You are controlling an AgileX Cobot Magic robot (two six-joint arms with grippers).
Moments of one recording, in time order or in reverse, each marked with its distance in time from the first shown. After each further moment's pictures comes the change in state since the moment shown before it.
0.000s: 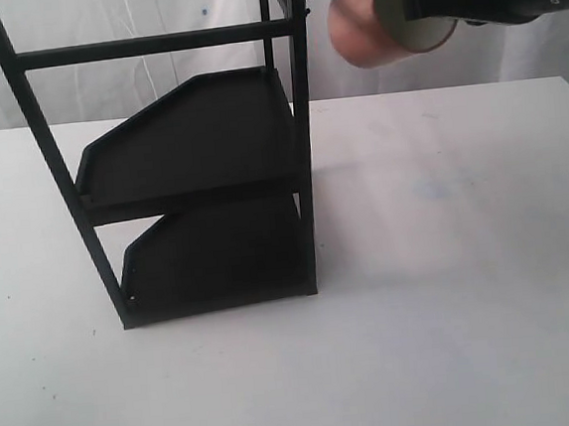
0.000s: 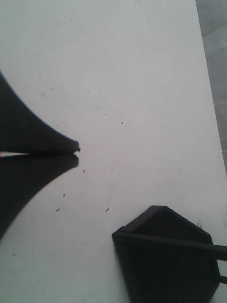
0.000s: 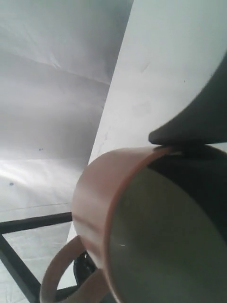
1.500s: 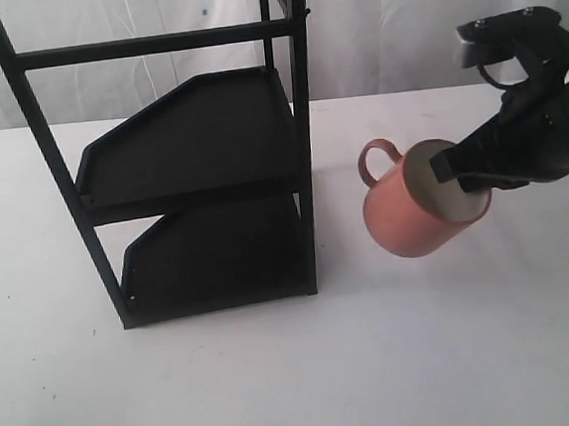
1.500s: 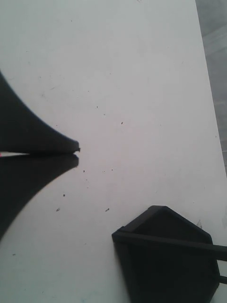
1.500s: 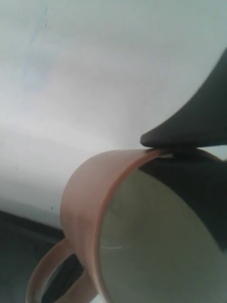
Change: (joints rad) left arm 0.000 0.000 0.000 0.000 0.000 0.000; right arm -0.033 0.026 0.158 -0.031 0.387 0.059
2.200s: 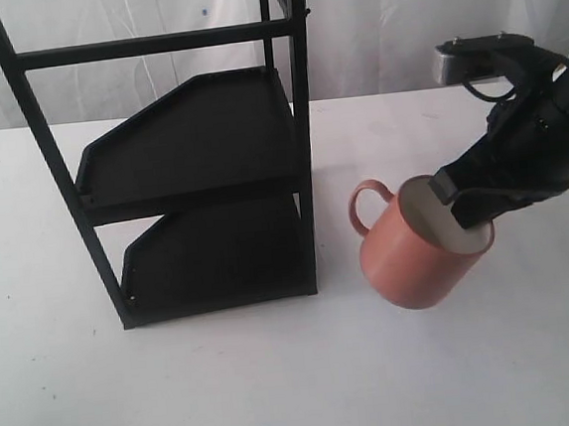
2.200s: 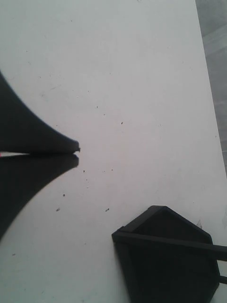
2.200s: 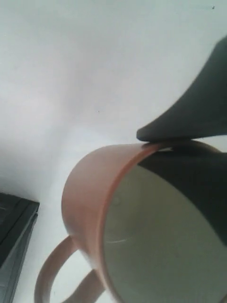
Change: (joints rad) left arm 0.000 0.000 0.000 0.000 0.000 0.000; right arm 0.005 0.060 -0.088 0.020 0.276 -0.048
